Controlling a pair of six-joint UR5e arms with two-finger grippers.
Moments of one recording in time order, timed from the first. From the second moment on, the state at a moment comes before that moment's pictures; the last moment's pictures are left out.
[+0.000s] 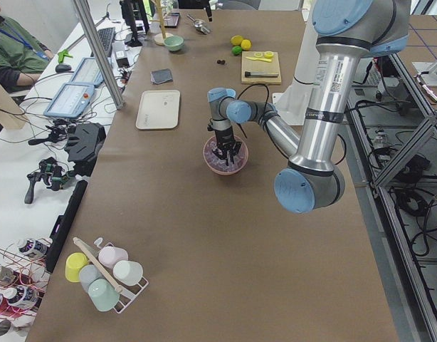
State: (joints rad) left arm -0.67 -1.81 -1.96 -1.20 -1.98 0.21; right arm 1.34 -1.43 1.67 -1.79 2.32 -0.04
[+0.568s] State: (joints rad) left arm -0.69 -1.88 -1.98 -1.09 -1.98 0.22; right arm 1.34 -1.43 1.67 -1.79 2.32 -0.02
